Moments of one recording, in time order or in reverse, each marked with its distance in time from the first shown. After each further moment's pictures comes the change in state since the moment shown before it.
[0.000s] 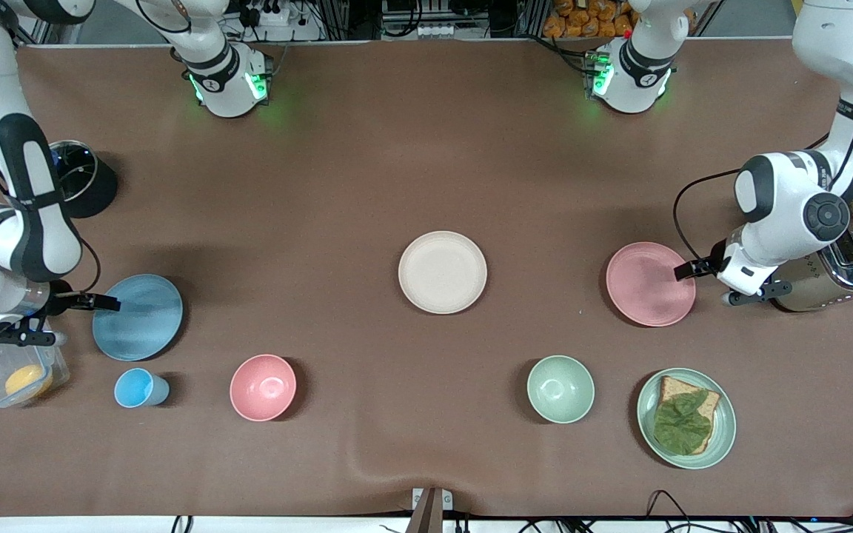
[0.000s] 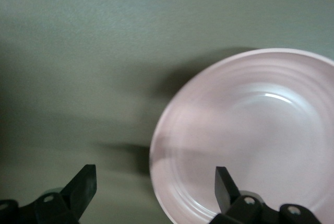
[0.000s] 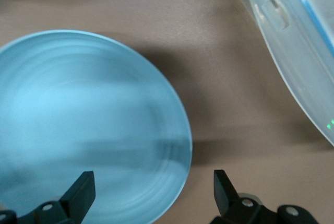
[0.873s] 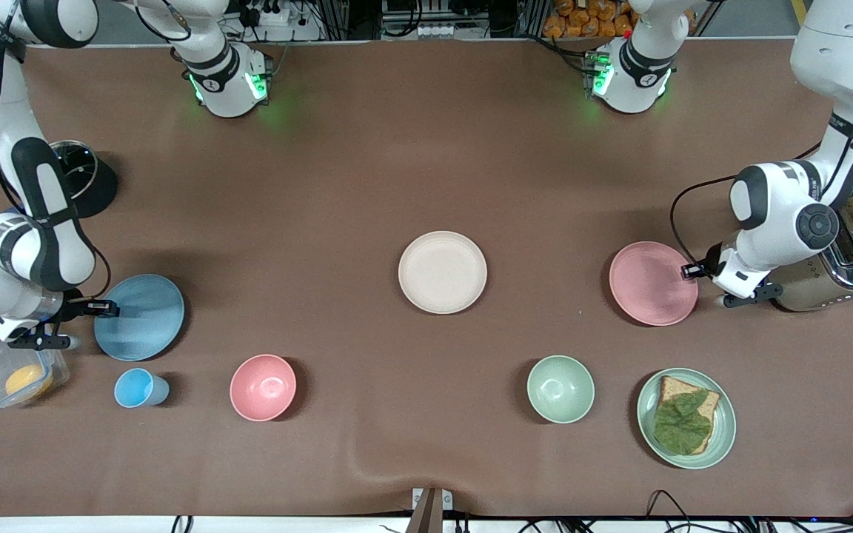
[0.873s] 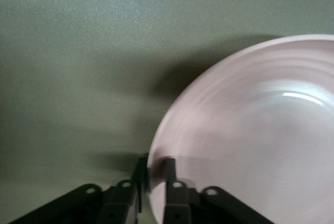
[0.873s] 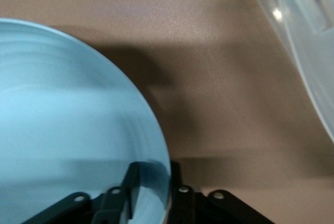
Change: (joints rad) left arm 0.016 0.056 -0.002 0.002 0.000 0.035 0.009; right arm -0.013 0.072 -0.001 0.023 0.011 0.057 -0.070
